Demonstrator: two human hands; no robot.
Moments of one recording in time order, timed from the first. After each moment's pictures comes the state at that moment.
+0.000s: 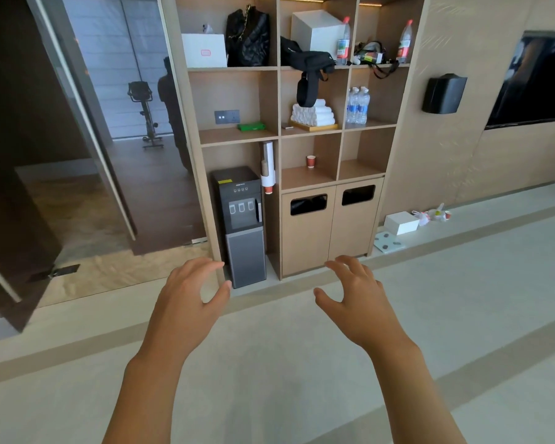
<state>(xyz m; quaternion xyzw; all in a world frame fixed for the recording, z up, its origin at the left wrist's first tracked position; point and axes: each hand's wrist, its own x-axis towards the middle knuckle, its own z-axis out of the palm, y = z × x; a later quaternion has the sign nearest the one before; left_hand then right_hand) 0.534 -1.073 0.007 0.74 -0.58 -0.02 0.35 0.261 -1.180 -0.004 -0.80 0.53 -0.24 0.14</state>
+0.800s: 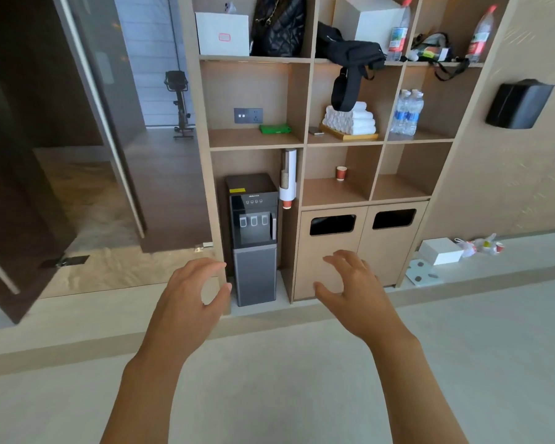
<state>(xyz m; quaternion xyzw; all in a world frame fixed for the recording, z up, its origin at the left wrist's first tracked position) 0.593 -1.333 -0.017 0.77 -0.53 0.00 0.37 0.341 -1.482 -0.005 -0.84 0.46 -0.22 0.17</state>
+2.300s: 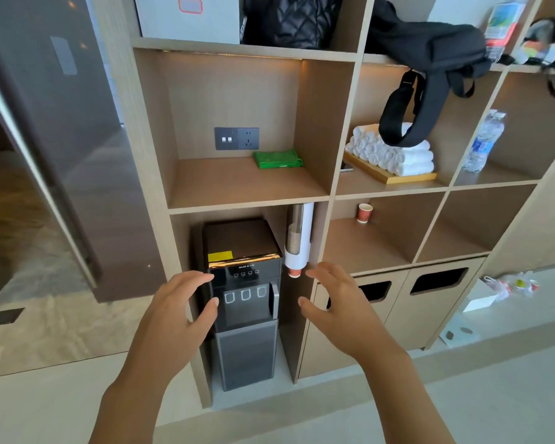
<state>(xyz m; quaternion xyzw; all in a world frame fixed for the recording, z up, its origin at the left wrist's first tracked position) 0.903 -1.832 -0.014 0.78 -0.50 -0.05 0.37 0.658 -1.982 -0.011 -0.85 0.43 -0.22 0.21</state>
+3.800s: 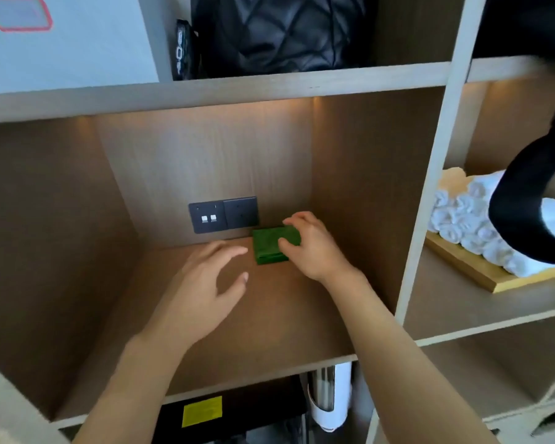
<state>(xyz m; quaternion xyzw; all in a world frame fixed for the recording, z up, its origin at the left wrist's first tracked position) 1.058 -2.280 0.074 0.73 -0.61 0.07 0.30 0.919 -2.489 0.052 -0.86 0.35 -0.30 0.21</state>
